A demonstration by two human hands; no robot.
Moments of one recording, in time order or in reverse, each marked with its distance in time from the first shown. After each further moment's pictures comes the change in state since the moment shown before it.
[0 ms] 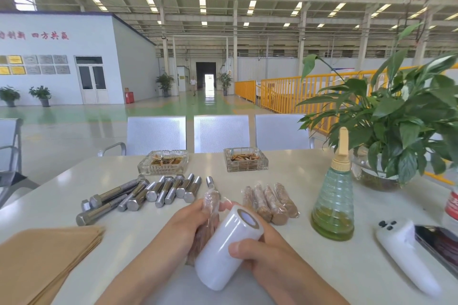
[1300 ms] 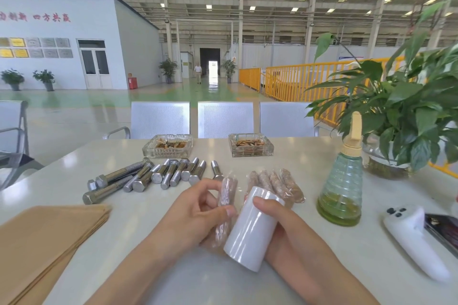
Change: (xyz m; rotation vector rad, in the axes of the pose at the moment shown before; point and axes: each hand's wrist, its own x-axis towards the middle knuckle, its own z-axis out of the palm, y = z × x) left_hand -0.001 0.003 0.007 0.122 0.082 0.046; right_hand -0.009 -0.012 0.000 0.303 0.276 0.144
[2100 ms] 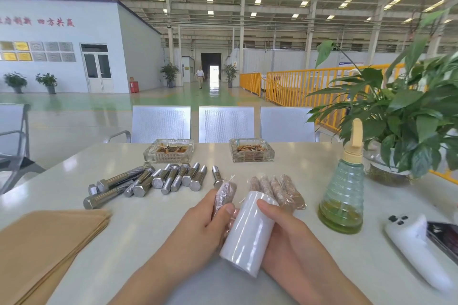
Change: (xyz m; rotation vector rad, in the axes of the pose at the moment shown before) left_hand -0.002 -0.012 0.009 0.278 0.032 0.180; right_hand 0.006 0.004 -0.005 0.100 -0.117 0.062
